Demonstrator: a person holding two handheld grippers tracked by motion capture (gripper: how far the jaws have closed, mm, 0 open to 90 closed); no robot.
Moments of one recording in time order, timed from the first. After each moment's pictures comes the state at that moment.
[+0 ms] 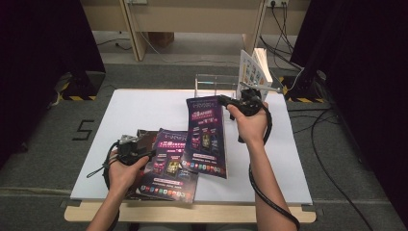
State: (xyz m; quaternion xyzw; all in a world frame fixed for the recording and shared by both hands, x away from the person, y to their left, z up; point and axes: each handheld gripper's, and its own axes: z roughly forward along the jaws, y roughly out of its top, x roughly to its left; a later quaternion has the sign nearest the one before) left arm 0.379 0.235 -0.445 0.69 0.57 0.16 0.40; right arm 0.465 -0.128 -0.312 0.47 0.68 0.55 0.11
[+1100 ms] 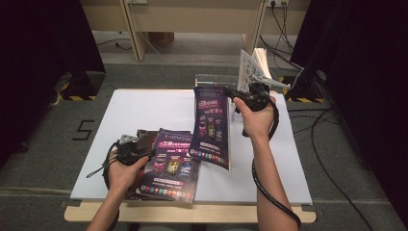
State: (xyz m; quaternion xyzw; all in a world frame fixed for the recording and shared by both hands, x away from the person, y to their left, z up) left arm 0.378 0.235 -0.445 0.70 0.57 0.17 0.40; right arm 0.464 -0.140 -0.292 0.45 0.66 0.59 0.14
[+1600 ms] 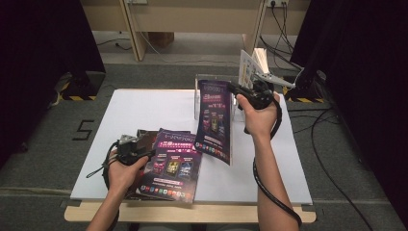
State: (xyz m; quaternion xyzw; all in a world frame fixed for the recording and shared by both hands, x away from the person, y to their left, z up) left arm 0.378 0.236 -0.445 0.70 0.57 0.17 0.40; right arm 0.461 -0.146 -0.282 0.44 0.64 0.60 0.18
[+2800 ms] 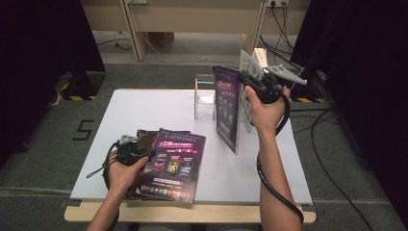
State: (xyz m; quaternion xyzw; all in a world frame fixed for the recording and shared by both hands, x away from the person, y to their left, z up) left arm 0.378 0.236 -0.447 0.70 0.57 0.16 0.40; right arm 0.461 -0.159 -0.262 0.44 0.61 0.61 0.24
